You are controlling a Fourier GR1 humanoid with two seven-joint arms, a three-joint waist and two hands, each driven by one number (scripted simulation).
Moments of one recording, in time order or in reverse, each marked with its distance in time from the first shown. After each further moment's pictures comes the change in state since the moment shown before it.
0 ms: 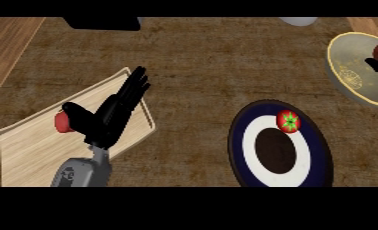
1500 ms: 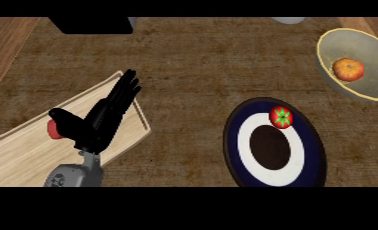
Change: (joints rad) left arm 0.045 0.017 0.031 -0.029 0.005 -0.006 -0.004; right arm -0.181 -0.065 -0.464 0.661 -0.408 0.314 -0.508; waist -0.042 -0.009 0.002
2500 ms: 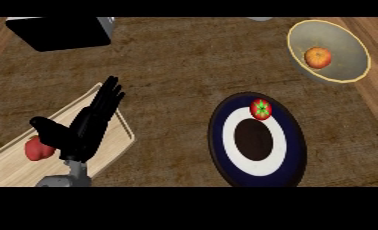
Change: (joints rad) left arm 0.073 0.019 0.055 -0.025 0.002 0.032 -0.004; right arm 0.746 0.004 -0.054 -0.316 -0.264 0.183 -0.126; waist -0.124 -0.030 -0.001
